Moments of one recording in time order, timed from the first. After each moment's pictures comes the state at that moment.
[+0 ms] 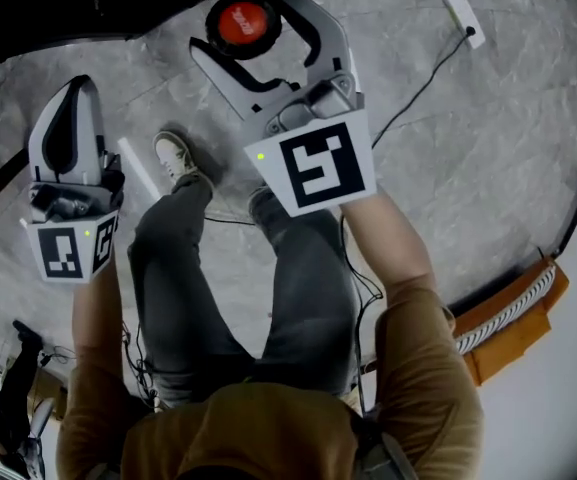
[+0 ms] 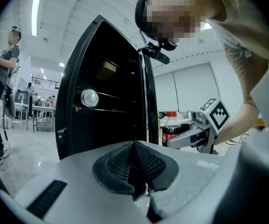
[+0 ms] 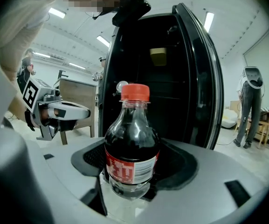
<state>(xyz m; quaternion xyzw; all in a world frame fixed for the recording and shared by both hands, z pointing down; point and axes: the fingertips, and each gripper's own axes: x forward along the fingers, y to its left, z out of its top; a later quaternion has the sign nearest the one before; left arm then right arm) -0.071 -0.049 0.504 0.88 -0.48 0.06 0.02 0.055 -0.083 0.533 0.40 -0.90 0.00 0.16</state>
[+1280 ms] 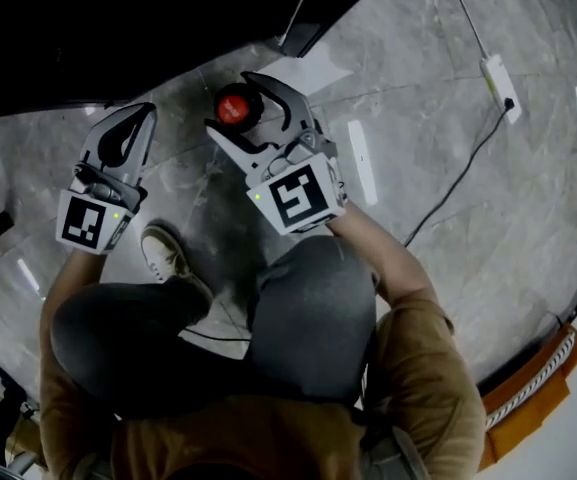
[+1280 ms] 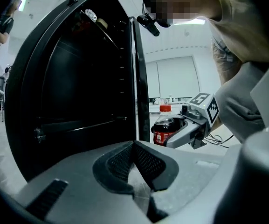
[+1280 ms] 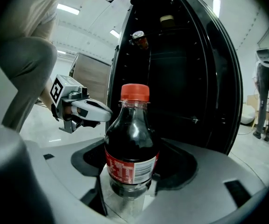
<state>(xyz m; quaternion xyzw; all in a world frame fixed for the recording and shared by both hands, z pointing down) -0.040 -0.098 0.813 0.92 -0.37 0.11 0.02 0.038 -0.099 0.838 0.32 -0.93 -0.01 0.18</state>
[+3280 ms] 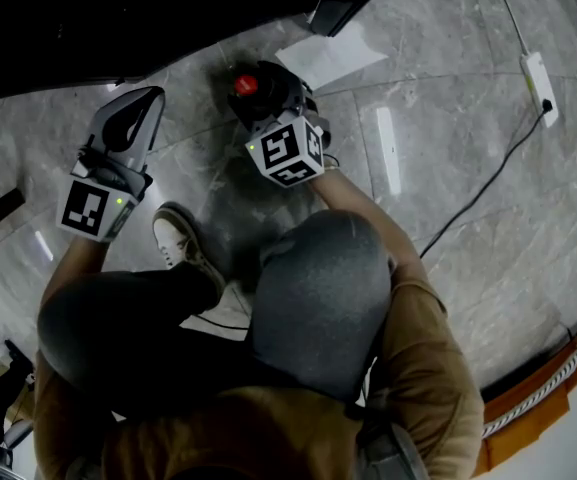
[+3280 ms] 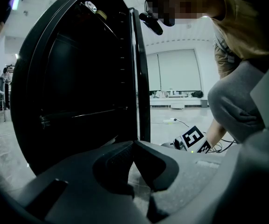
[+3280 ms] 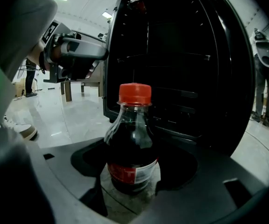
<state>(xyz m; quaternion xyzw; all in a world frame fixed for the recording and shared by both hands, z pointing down) -0.049 -0.091 0.850 0.91 -0.36 0.18 0.04 0.021 -0.108 1.004 0.34 -0.91 0.05 0.24</state>
